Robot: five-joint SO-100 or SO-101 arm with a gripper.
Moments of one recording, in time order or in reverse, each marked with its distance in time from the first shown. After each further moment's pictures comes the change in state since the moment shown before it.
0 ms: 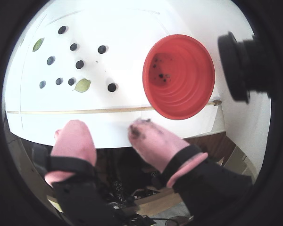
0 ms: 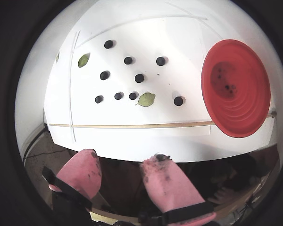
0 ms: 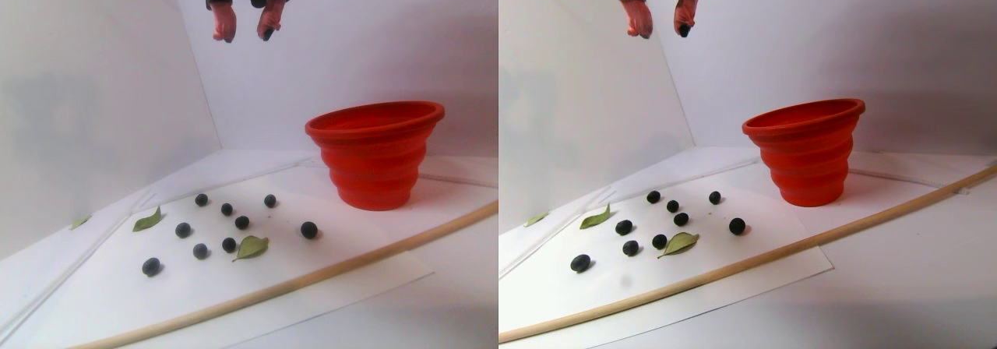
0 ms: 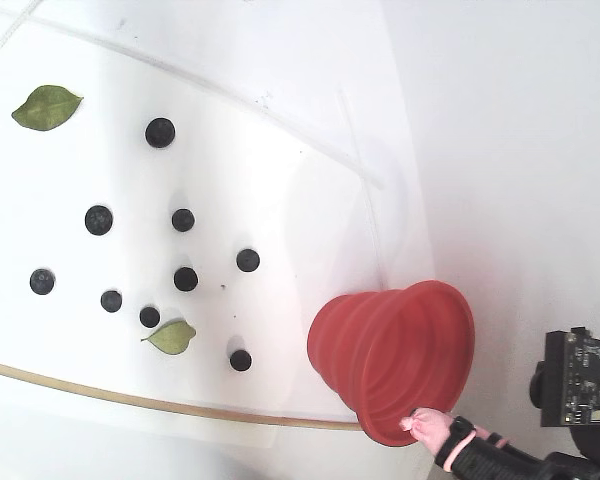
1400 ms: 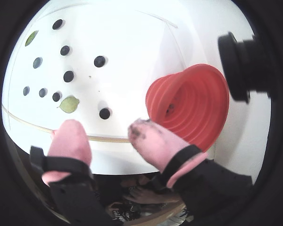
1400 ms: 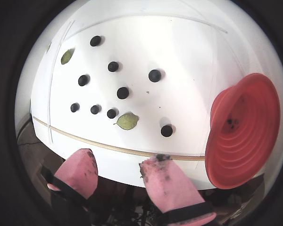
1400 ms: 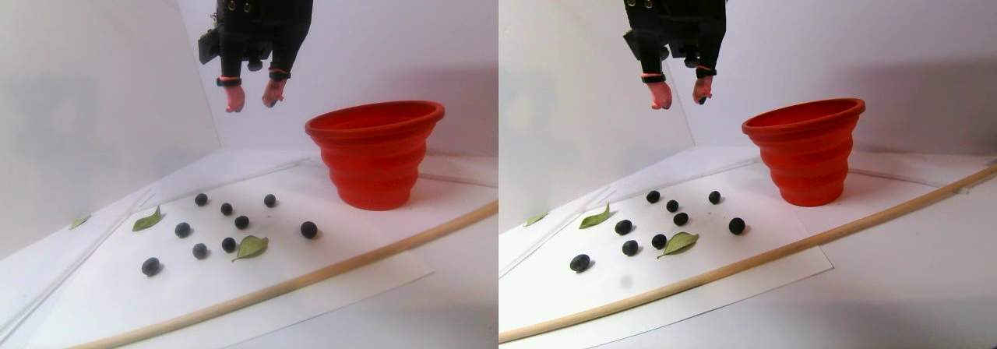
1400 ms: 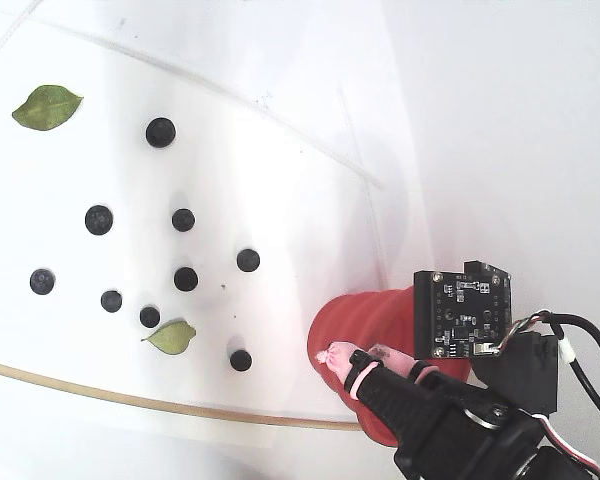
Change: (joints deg) arm 1.1 -21.3 2.8 -24.9 -13.4
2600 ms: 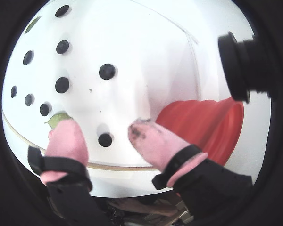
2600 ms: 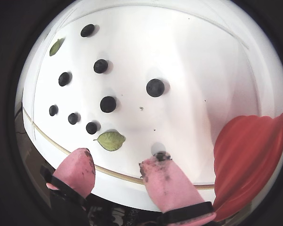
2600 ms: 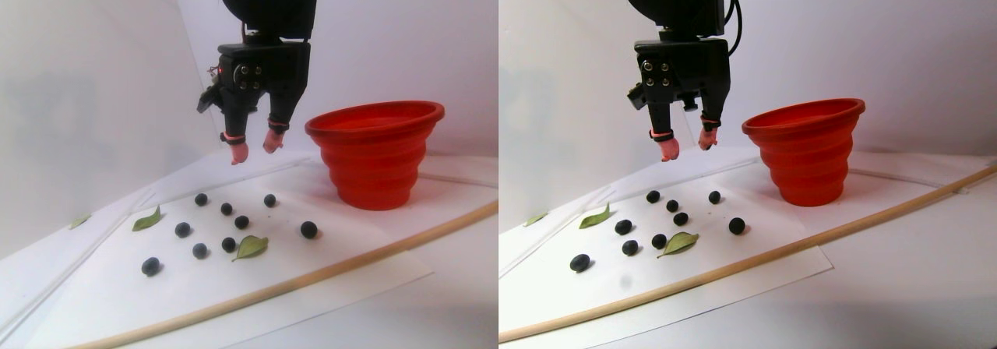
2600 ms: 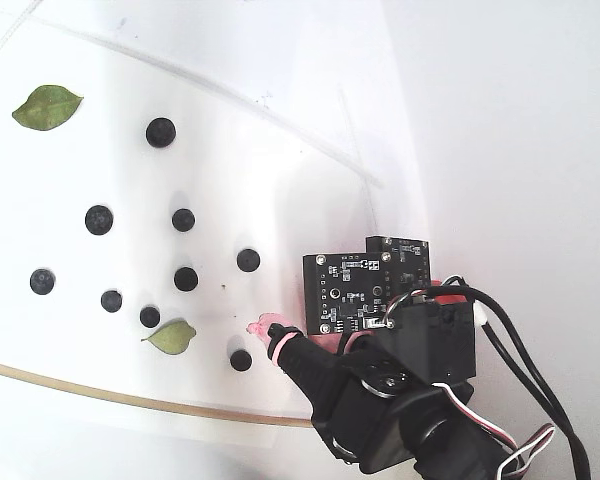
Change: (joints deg) arm 0.0 -20.9 0.4 -23.3 -9.5
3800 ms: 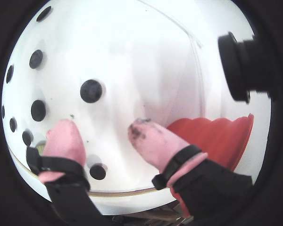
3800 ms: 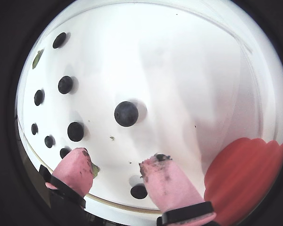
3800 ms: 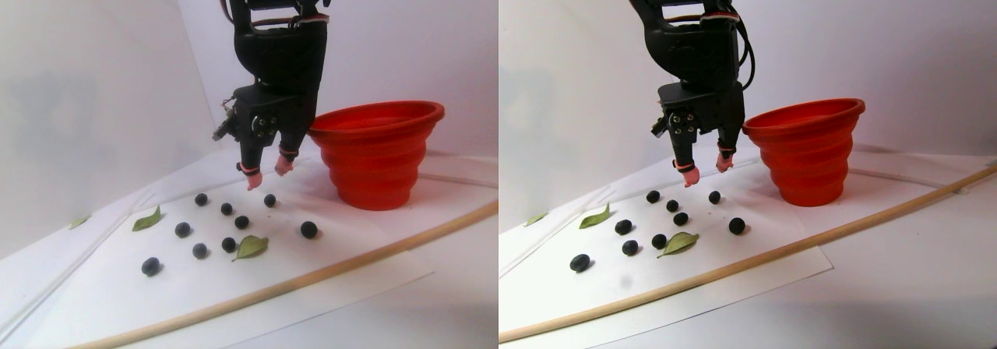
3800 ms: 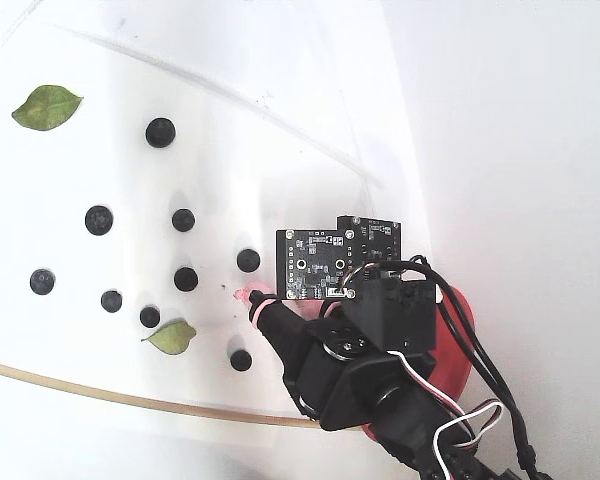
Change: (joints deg) arm 2.5 -17.6 -7.6 -15.0 -3.1
